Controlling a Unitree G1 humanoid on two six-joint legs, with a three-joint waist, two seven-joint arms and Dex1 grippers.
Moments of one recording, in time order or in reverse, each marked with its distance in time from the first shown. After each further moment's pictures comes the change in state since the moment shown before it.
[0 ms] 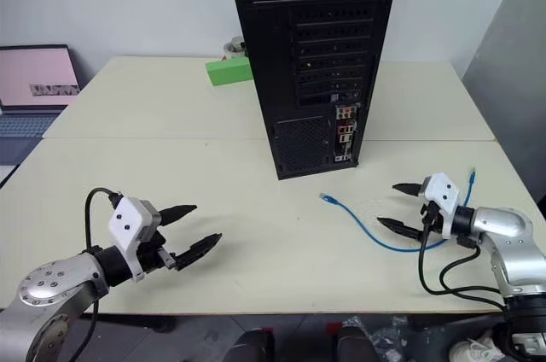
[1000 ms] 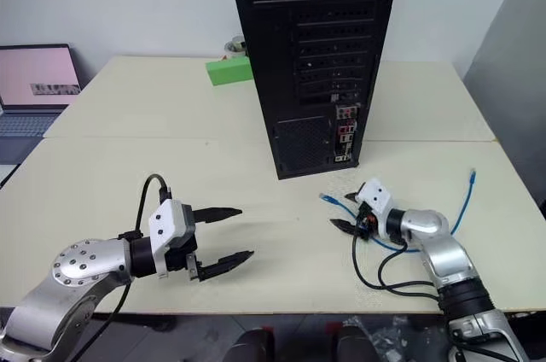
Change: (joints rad) left arm -0.154 0.043 -0.193 0.022 0.007 -0.107 -0.213; right arm -0.133 0.255 0.247 0.055 -0.178 0.104 -0.228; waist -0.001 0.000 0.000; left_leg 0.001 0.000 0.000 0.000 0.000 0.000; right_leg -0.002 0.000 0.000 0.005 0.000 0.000
